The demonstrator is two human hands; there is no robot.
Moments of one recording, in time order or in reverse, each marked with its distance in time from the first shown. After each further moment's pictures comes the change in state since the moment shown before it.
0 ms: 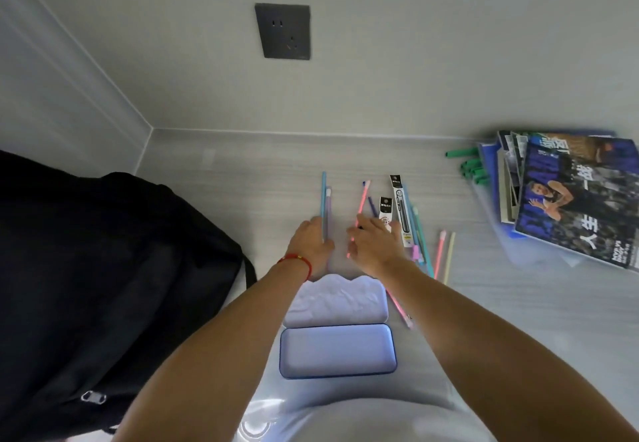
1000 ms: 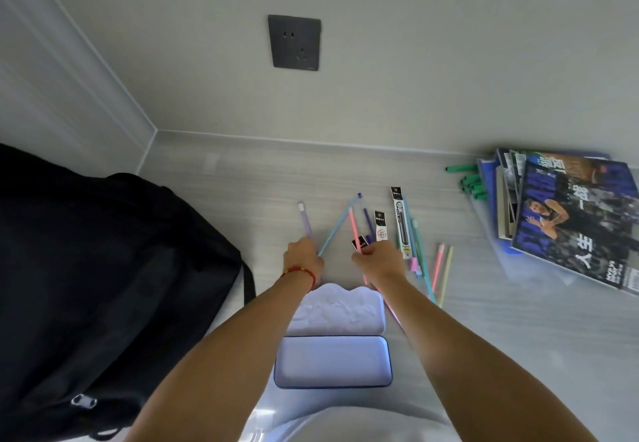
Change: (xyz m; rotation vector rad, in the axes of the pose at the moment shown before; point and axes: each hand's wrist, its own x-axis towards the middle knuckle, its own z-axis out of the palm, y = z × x) left_hand 0.008 -0.013 0.016 0.053 0.036 -0.262; right_hand -0.013 -0.008 -0.012 0.749 0.008 0.536
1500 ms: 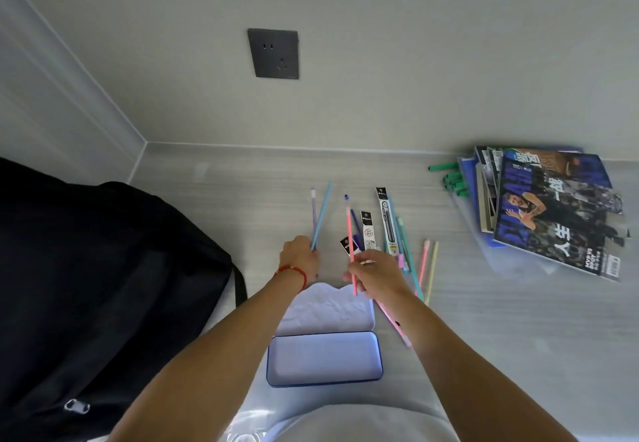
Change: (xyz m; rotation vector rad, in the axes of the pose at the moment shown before) left_hand -0.016 0.014 -0.008 -0.173 -0.024 0.052; right_hand -0.030 0.026 -0.016 0.479 -0.177 0.003
